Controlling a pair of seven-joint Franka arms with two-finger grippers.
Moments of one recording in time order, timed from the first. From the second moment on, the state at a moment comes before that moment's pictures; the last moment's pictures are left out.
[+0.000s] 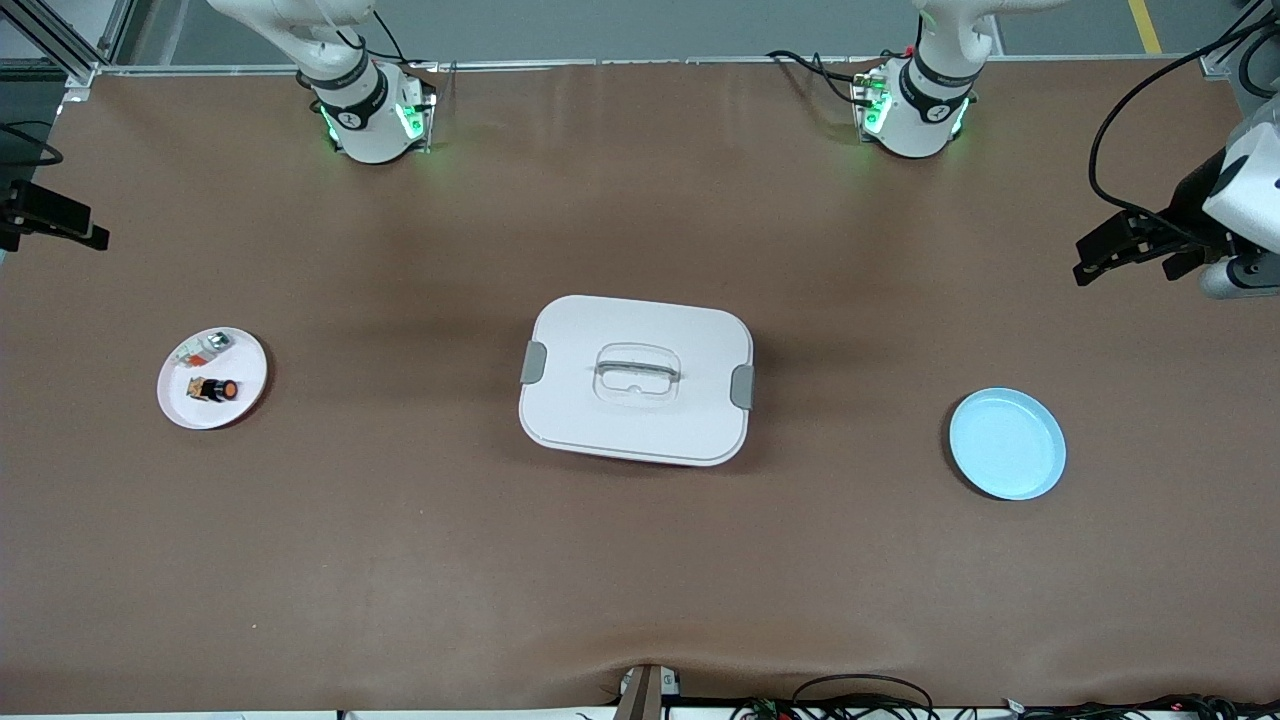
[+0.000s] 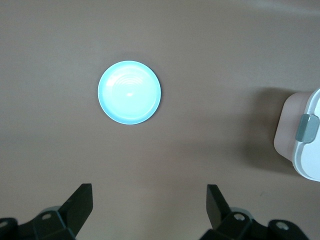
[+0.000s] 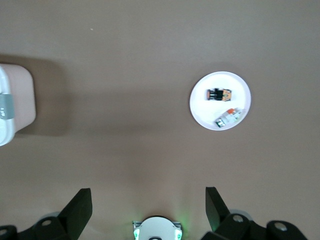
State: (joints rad) left arm 0.03 -0.01 -0.09 -1.60 -0.01 1.61 -0.12; right arm -0.10 0.11 -0.01 -1.32 0.05 1.27 -0.08
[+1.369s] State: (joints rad) left arm 0.02 -0.01 -0.10 -1.59 -0.01 1.62 -0.12; right arm 0.00 0.07 -0.08 -1.30 0.06 1.24 -0.08
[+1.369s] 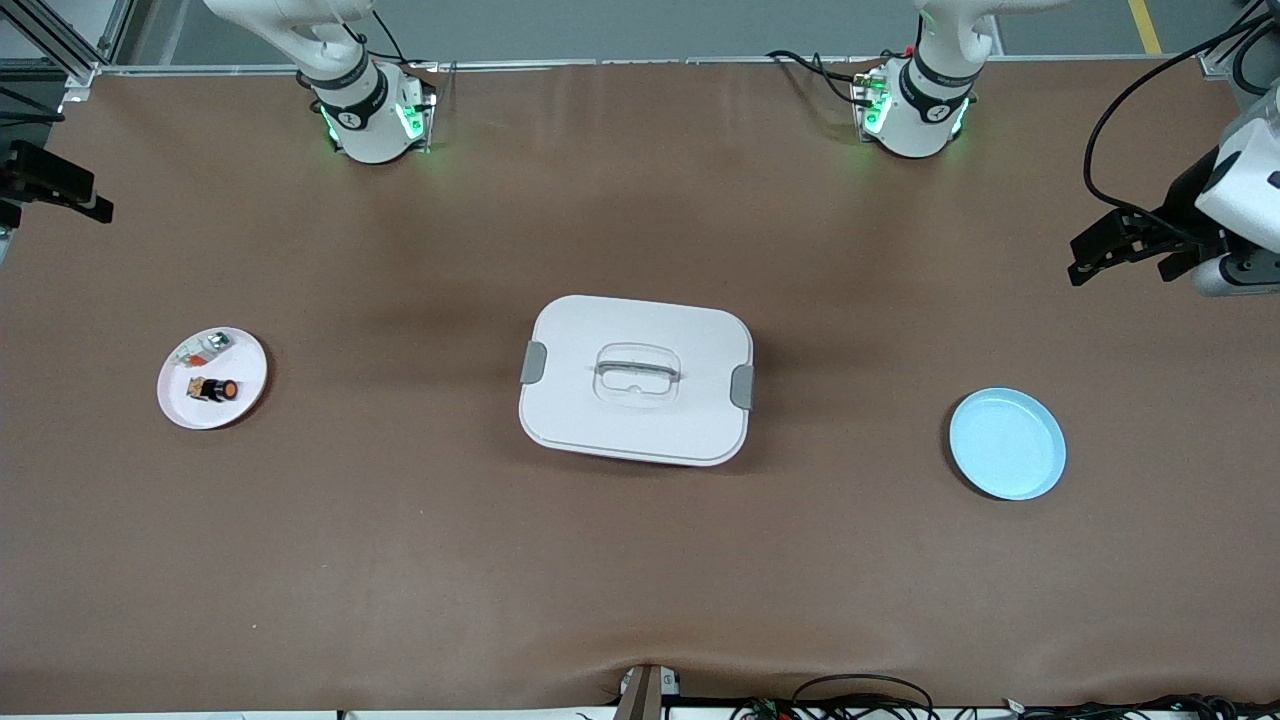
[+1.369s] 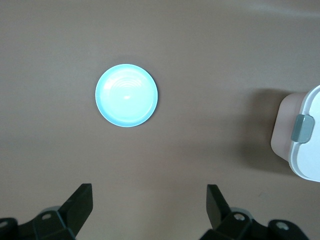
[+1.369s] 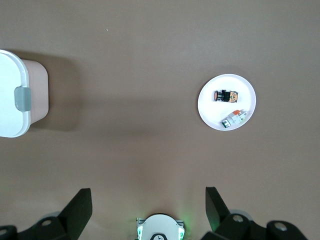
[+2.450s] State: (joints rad) left arm 0.02 0.00 -0.10 -1.58 -0.01 1.62 -0.12; right arm 0.00 -0.08 -0.08 -1.52 0.06 1.36 -0.08
